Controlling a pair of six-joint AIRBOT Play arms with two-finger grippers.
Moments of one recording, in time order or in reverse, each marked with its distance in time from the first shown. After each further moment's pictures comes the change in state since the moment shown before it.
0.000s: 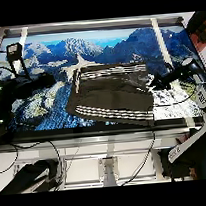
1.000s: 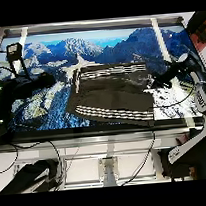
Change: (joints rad) left arm 0.000 0.000 0.000 0.000 0.000 0.000; right arm 0.048 0.088 0.002 -0.193 0.002 0.205
